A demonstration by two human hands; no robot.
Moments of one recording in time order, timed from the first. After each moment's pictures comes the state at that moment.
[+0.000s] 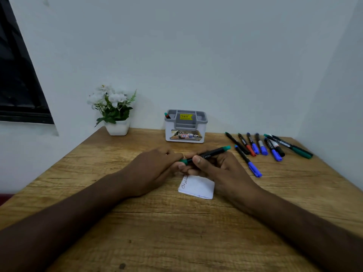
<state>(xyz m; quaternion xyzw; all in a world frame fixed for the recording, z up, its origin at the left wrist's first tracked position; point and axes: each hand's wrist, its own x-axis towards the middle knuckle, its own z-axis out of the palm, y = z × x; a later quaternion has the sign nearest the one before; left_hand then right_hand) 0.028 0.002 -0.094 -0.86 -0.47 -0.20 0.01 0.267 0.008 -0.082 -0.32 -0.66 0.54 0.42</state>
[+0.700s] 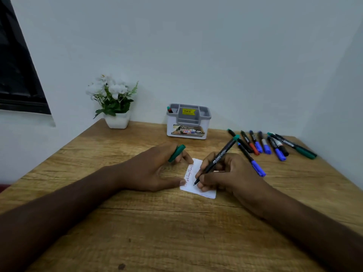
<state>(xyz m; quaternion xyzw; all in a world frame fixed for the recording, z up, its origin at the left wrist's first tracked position) 0.020 0.007 -0.091 -0.87 -0.41 -0.24 -0.13 0.283 0.001 -0.074 -0.38 -0.65 0.56 0.33</state>
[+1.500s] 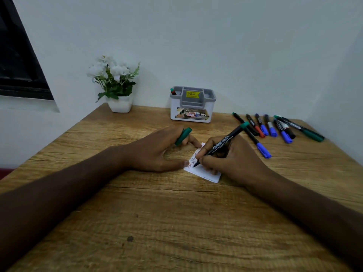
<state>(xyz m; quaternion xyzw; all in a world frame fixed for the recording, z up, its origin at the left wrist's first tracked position) 0.019 0.007 -0.091 -0.87 -0.44 -0.18 -0.12 0.273 -0.001 -0.078 -0.42 -0.78 0.35 0.32</state>
